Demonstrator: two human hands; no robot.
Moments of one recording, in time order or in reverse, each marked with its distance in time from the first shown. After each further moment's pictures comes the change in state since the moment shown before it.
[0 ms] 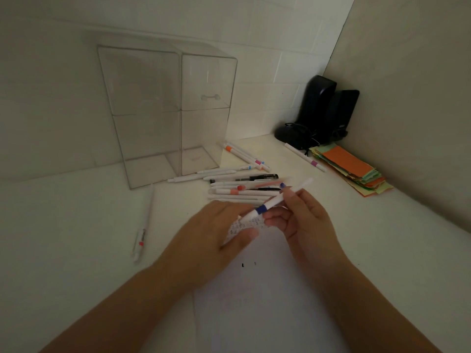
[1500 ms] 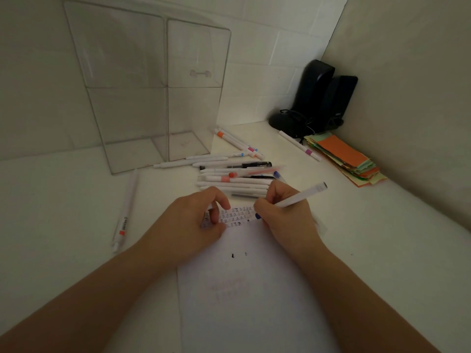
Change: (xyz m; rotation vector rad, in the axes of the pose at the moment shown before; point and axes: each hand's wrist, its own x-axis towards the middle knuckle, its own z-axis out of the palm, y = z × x) left_hand 0.008 -0.016 0.002 -0.156 -0.059 -0.207; right_hand 0.021 0.027 -0.006 -0.813 0.135 -0.158
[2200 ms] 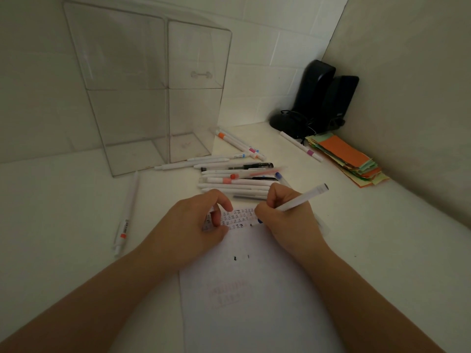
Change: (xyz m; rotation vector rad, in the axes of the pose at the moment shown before) left_hand -0.001 0.000 0.000 0.021 0.003 0.021; right_hand -0.001 -0.001 -0.003 -0.033 -0.043 -0.036
